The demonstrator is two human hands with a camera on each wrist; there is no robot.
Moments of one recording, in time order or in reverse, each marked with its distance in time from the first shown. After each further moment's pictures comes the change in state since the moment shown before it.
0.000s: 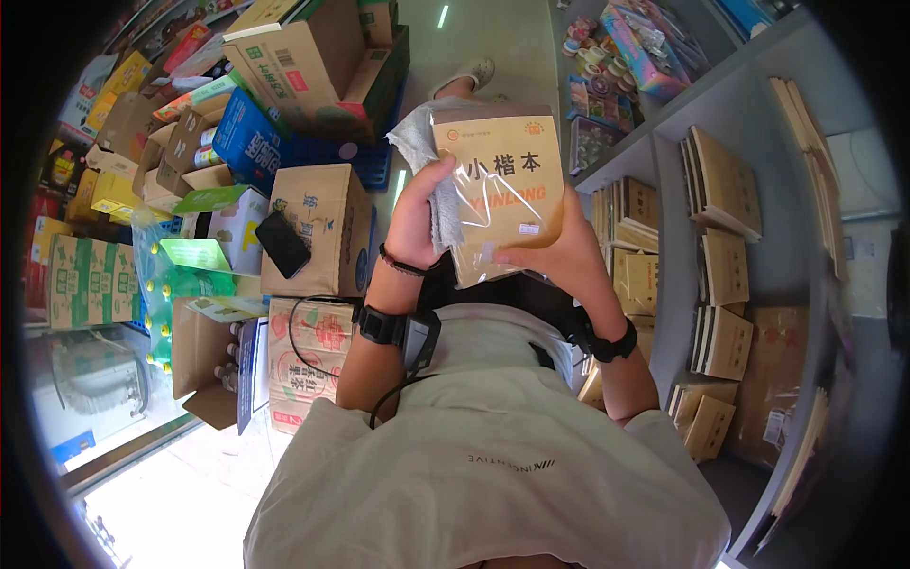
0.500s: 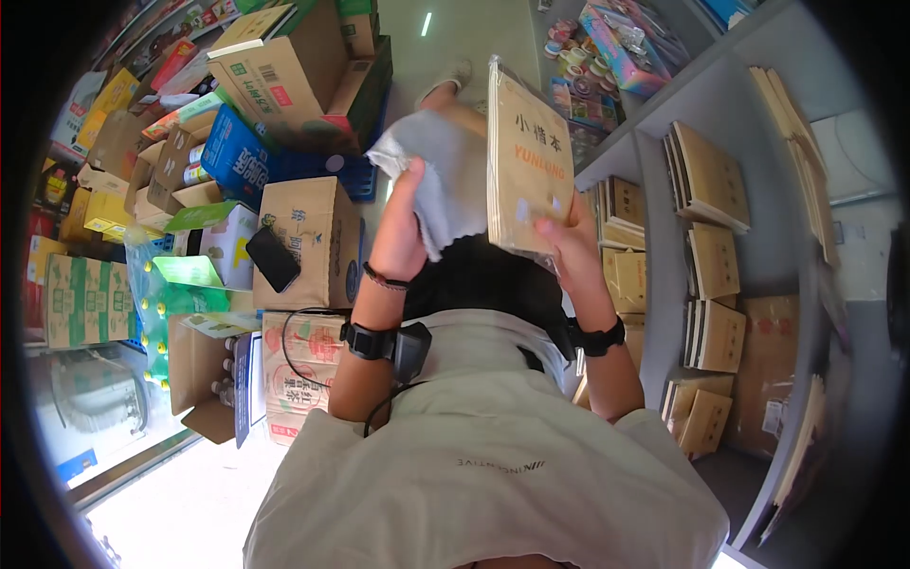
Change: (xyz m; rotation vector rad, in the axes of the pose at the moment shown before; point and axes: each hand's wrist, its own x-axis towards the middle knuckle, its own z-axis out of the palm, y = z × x) left_hand -0.003 -0.002 0.014 0.253 0.091 0.165; right_hand 0.001 0.021 -0.010 0.860 0.134 0.091
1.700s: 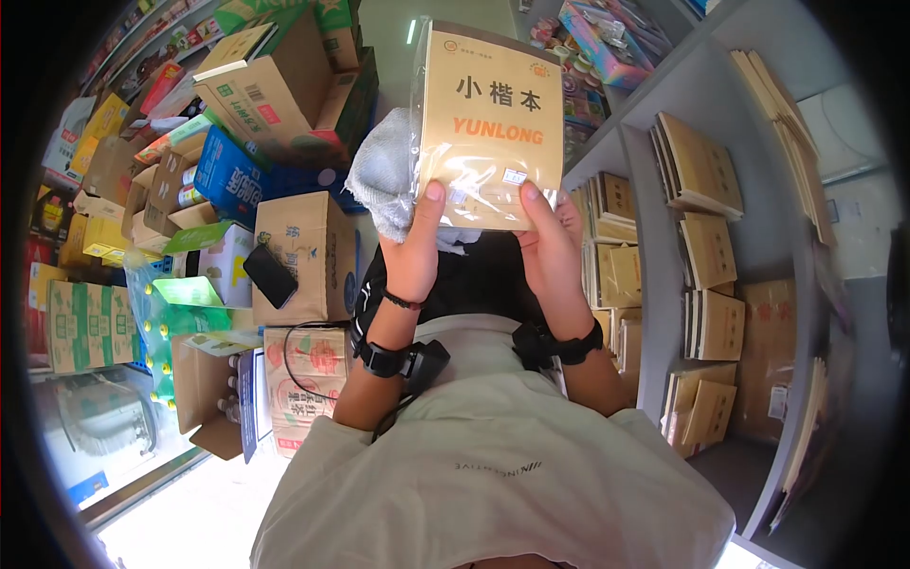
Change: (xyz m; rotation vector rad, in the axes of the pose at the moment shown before) left_hand -0.015 -0.016 0.032 0.312 0.115 0.447; right_hand -0.001 -0.009 0.039 0.214 0.090 -0.128
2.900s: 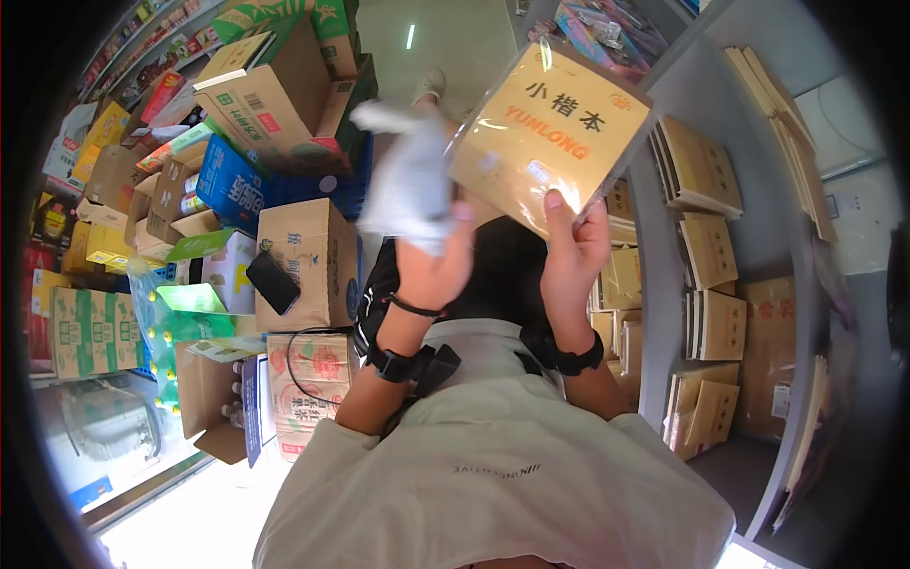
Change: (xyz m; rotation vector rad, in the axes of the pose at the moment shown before) left_hand -0.010 0.007 0.011 0.544 -0.164 0.034; right_hand -0.010 -0.005 -0.004 -0.428 0.234 -0.447
